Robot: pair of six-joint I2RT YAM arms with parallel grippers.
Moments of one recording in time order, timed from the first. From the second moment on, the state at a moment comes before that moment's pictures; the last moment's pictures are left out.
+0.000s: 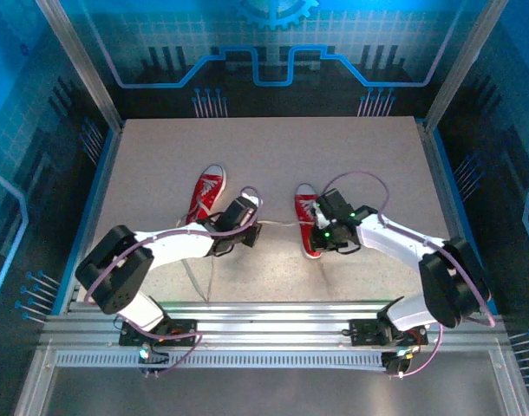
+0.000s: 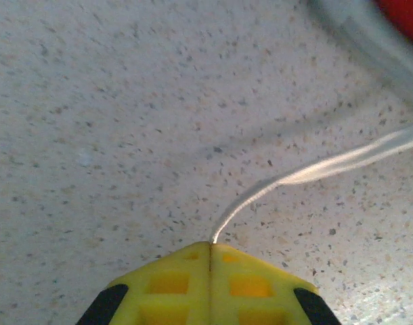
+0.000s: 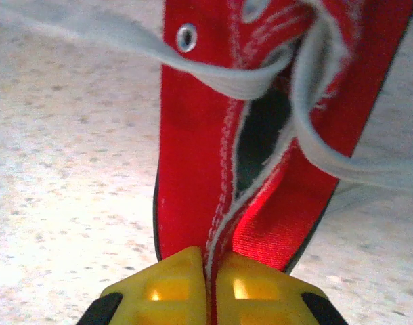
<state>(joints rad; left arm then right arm) -0.68 1.55 0.77 -0.11 -0.16 -0.28 0.55 1.44 0.82 -0.58 -0.19 0.40</state>
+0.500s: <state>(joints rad) -0.69 1.50 0.74 -0.11 -0.10 -0.30 0.59 1.42 0.94 -0.58 -0.25 0.40</state>
